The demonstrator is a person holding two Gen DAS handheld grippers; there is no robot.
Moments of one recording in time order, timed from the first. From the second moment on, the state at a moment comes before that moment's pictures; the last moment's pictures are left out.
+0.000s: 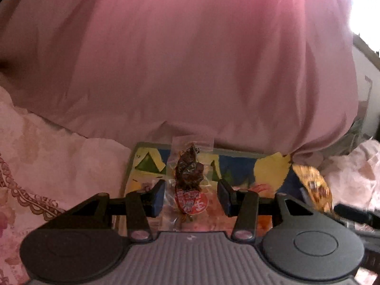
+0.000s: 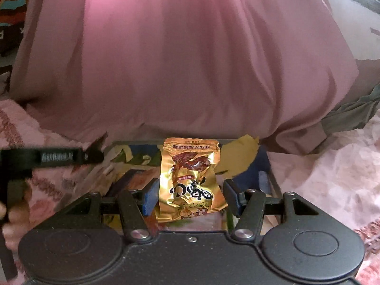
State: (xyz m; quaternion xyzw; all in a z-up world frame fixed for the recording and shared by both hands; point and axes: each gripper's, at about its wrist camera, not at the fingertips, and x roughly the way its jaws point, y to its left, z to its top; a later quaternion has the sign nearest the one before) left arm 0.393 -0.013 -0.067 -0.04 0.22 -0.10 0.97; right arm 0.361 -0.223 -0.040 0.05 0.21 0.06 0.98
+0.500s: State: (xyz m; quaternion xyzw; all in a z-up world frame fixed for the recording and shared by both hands) left arm 0.404 -0.041 -0.094 0.01 0.24 -0.14 0.96; right arm 0.384 -0.208 -0.079 0.04 0.25 0.04 0.97
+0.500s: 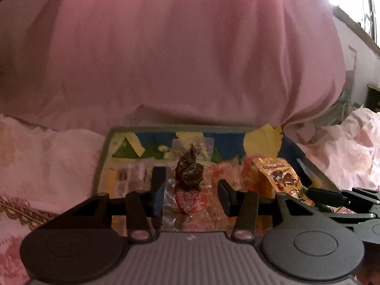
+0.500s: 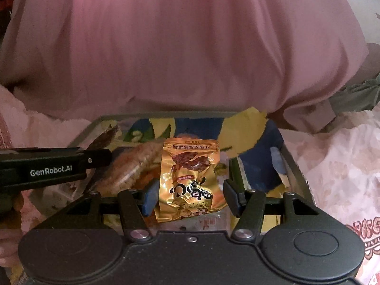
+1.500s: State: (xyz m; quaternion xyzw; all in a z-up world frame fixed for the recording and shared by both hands) left arm 0.335 -0.024 -0.040 -0.02 0.20 -0.10 0.97; right arm 0.316 -0.231 -0.008 0.06 0.19 0.01 0.98
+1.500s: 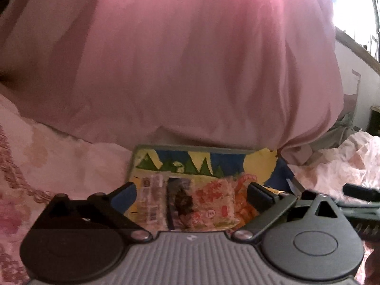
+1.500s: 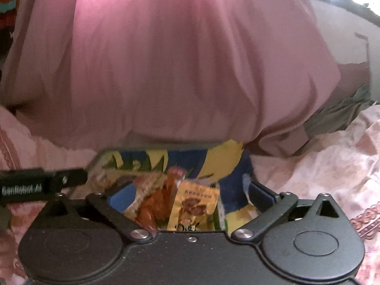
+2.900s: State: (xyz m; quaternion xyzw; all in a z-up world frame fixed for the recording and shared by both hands) left arm 0.095 0.048 -0.020 -0.02 0.27 0.04 0.96; right arm 0.085 -0.192 0.008 0.03 0.21 0.01 0.98
